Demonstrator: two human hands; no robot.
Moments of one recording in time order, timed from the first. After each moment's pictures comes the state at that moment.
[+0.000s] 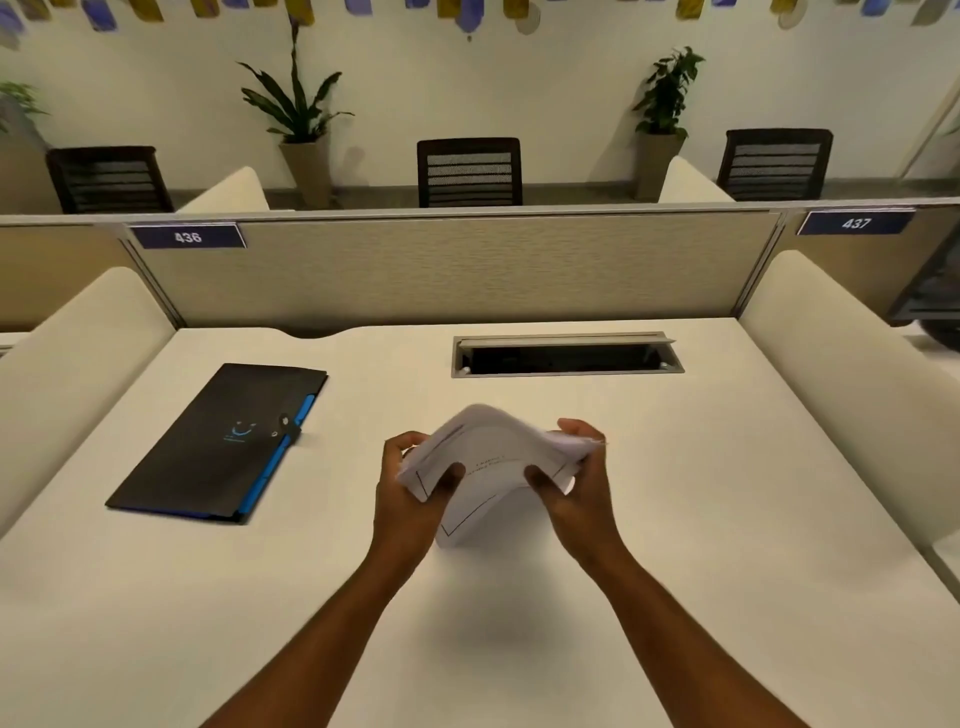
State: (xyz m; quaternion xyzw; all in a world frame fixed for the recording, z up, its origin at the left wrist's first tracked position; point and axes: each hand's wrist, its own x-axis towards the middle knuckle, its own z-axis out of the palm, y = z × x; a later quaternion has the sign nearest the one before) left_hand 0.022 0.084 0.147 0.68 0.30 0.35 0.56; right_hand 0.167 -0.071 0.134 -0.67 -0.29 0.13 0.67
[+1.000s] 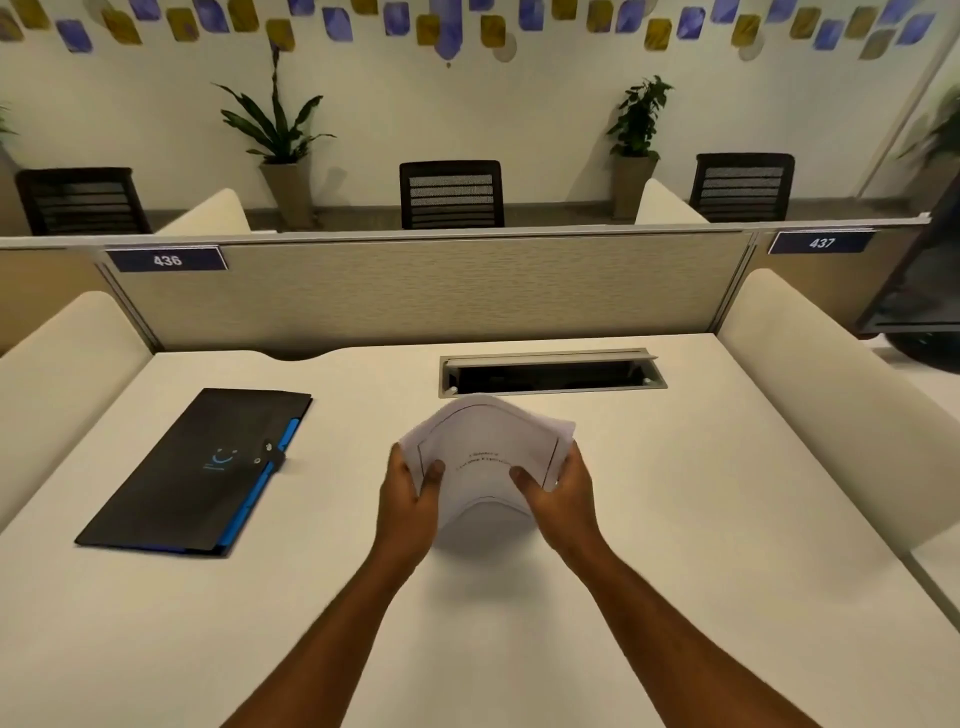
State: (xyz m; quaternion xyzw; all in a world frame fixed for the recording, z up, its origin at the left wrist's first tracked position) left_hand 0.050 0.094 0.152 0.69 0.30 0.33 0.57; right_hand 0.183 -0.044 0.136 -0.71 -0.21 0.11 0.66
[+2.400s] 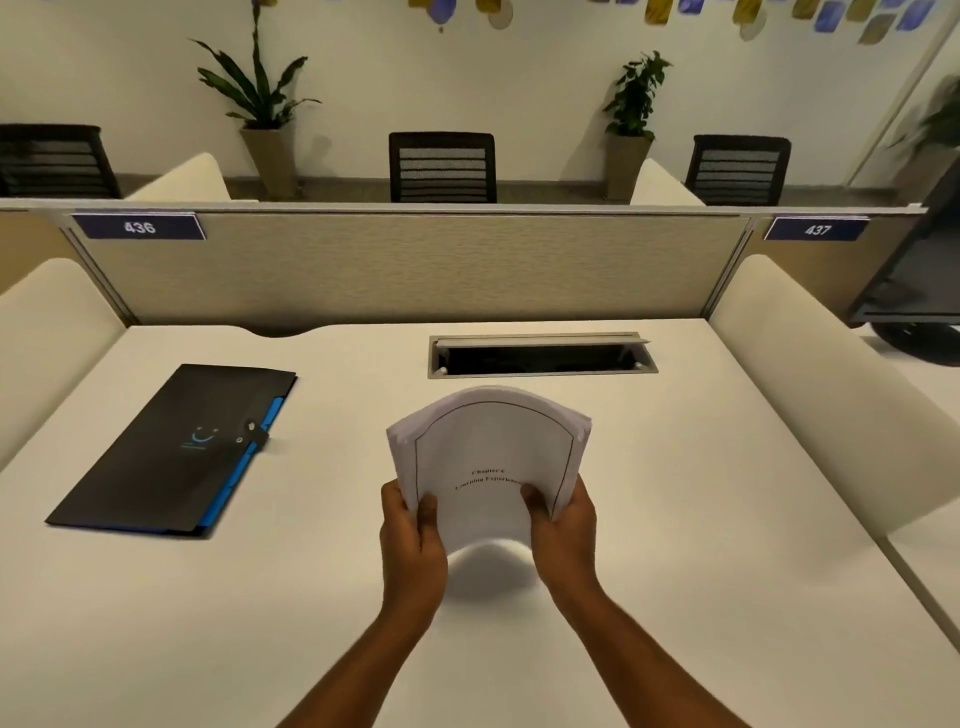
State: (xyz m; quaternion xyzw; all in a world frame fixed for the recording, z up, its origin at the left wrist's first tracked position) left_hand 0.028 0.043 0.112 0.67 0.33 0.39 0.54; right_hand 0.145 -0.067 0.105 -0.72 -0.14 0.10 0.67
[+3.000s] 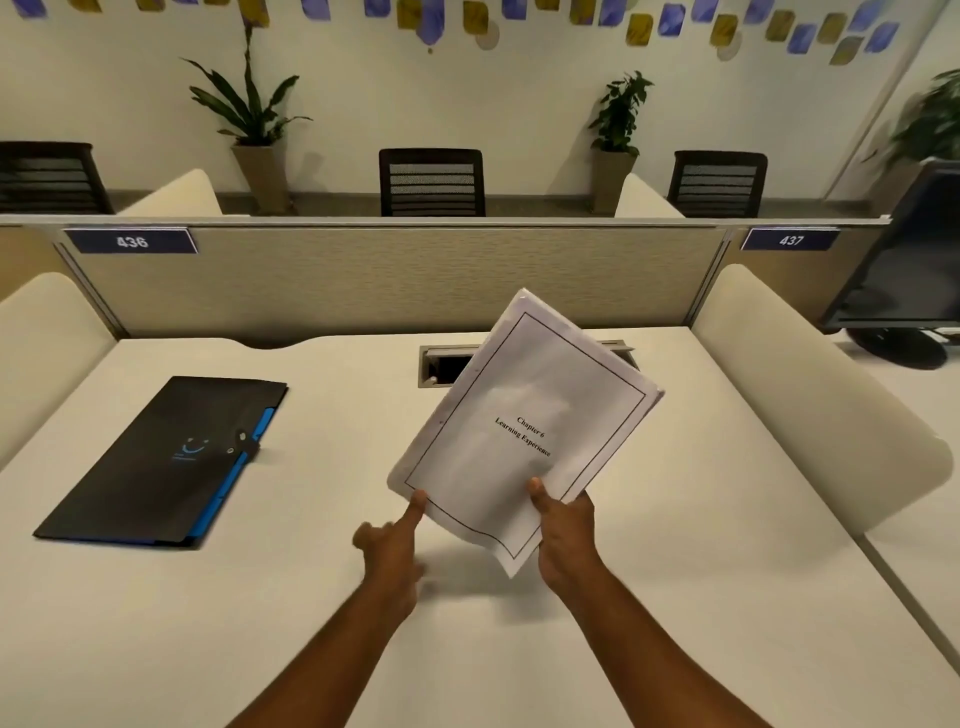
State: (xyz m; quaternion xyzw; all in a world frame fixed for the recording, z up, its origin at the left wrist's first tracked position) left_hand 0.037 0.065 0.102 0.36 0.53 0.20 0.74; right_hand 0.172 -0.063 0.097 -0.58 0.09 0.22 0.78
